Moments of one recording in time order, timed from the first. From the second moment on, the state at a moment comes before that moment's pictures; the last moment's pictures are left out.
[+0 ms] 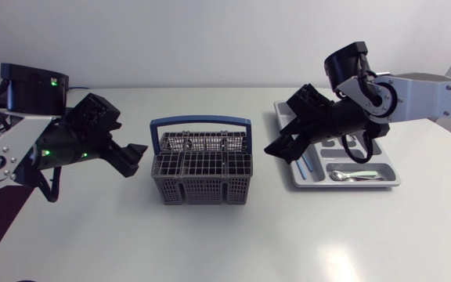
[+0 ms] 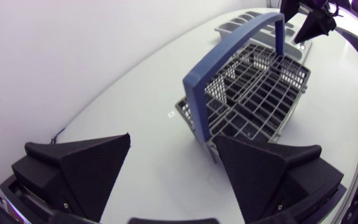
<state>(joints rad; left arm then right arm) -0.25 1.24 0.75 -0.15 0.04 0.49 0.27 1.61 1.07 -0.37 -0.37 -0.49</state>
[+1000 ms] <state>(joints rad) -0.27 1.47 0.76 -0.04 0.04 0.50 0.39 1.67 1.05 -0.30 -0.30 -0.44</state>
